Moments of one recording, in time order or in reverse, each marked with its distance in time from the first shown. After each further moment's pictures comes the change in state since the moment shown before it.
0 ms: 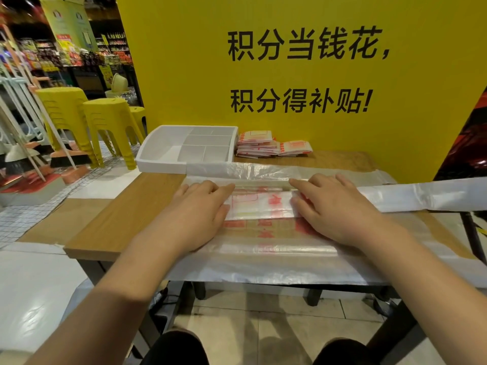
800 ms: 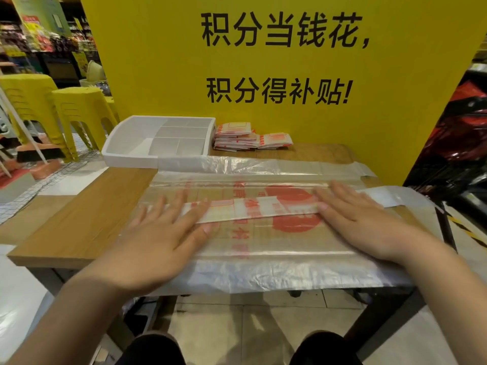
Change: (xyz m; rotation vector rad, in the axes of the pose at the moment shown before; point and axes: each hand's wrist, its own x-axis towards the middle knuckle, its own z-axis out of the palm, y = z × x) left_hand -0.035 0.009 0.016 -0.092 -0.182 -0.069; right_hand -0.044 0.063 0.002 0.169 -0.270 0.172
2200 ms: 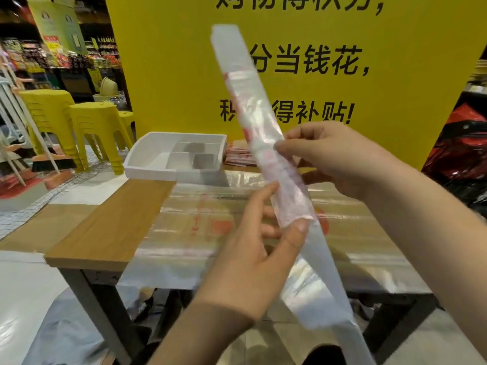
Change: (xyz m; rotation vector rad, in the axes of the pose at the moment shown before) left_hand -0.033 0.109 -0.011 -1.152 0.363 0.206; right_hand 0.013 -0.109 -0.090 0.956 0.282 -0.182
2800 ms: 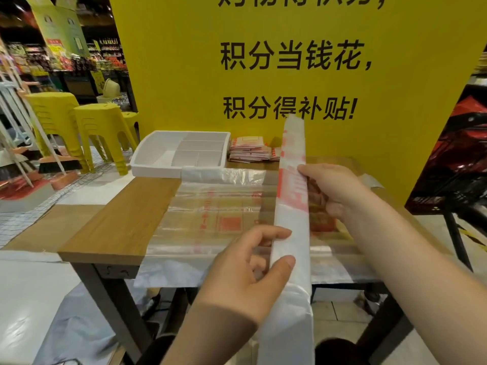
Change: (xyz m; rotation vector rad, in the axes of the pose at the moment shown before) left_hand -0.030 -0.020 -0.008 -0.095 -0.046 -0.220; right_hand 0.013 0.070 0.020 0.537 0.264 0.351
